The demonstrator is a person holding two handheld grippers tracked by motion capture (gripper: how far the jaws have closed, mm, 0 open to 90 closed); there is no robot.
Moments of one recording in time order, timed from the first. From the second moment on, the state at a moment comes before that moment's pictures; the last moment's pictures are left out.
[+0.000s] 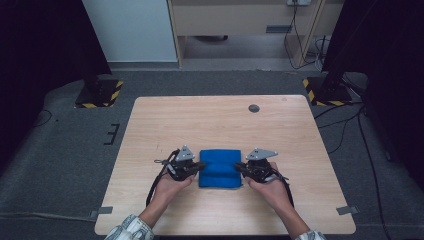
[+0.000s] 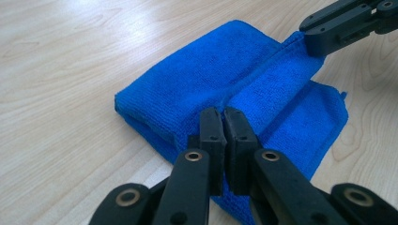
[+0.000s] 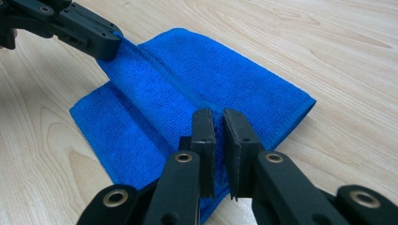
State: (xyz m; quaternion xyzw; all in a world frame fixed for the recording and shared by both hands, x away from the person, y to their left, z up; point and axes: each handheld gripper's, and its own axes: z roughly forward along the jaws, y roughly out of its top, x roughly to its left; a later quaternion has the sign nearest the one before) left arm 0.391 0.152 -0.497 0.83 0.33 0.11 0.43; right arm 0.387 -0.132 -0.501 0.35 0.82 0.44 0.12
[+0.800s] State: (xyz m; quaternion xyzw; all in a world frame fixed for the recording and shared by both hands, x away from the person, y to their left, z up) left arm 0.372 0.153 -0.504 0.84 0.32 0.09 0.42; right arm 0.371 -0.139 -0.510 0.35 0.82 0.43 0.11
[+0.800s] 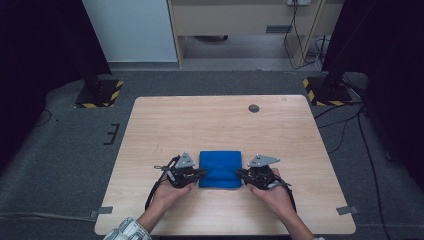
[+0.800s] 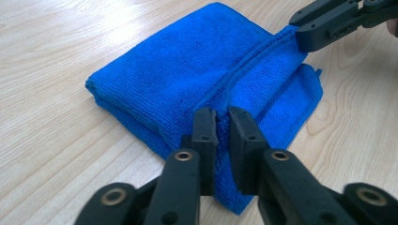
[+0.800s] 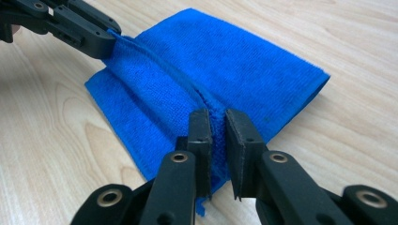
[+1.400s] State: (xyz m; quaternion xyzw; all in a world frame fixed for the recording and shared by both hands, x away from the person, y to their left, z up) left arm 0.359 0.163 -0.500 0.85 0.30 0.08 0.42; right arm 0.355 -0.143 -0.514 0.34 0.83 0.43 0.09
